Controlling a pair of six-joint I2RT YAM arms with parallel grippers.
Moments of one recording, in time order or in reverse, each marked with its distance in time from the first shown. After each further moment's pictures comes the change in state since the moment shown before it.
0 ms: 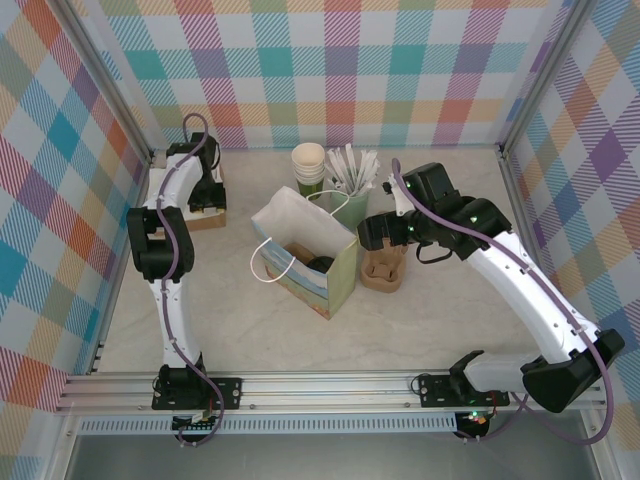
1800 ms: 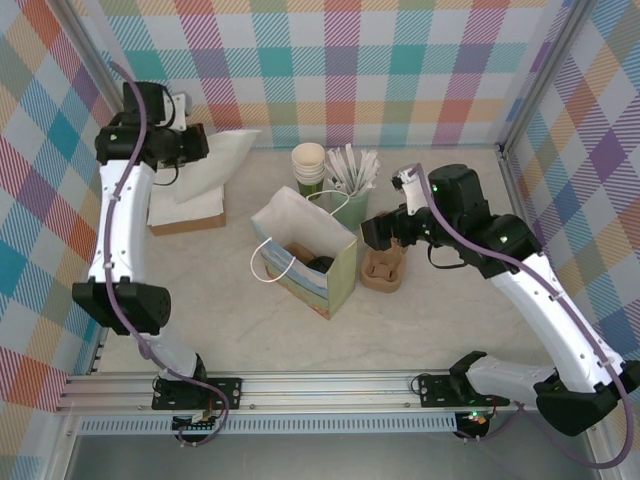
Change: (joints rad) left arm -0.002 -0.558 0.080 0.059 0.397 0.007; right arm 0.000 -0.145 -0.015 0.142 -0.109 -0.120
